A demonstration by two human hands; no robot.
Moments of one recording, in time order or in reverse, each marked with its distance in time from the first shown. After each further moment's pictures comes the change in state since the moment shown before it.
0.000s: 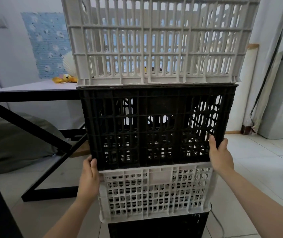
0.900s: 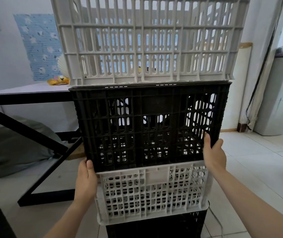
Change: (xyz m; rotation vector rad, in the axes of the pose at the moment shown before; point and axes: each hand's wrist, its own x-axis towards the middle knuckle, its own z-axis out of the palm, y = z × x) left_hand -0.004 0.007 0.003 0.016 0.014 0.023; right_hand 0.000 0.005 0.013 0.073 0.093 0.029
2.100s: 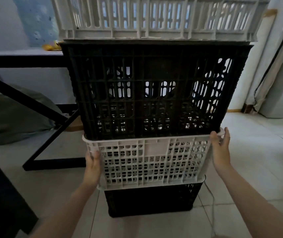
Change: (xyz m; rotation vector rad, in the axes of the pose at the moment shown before) left_hand -0.042 -0.045 0.030 -0.247 -0.169 -0.301; right_hand -0.024 0.073 0.007 0.349 -0.150 0.037
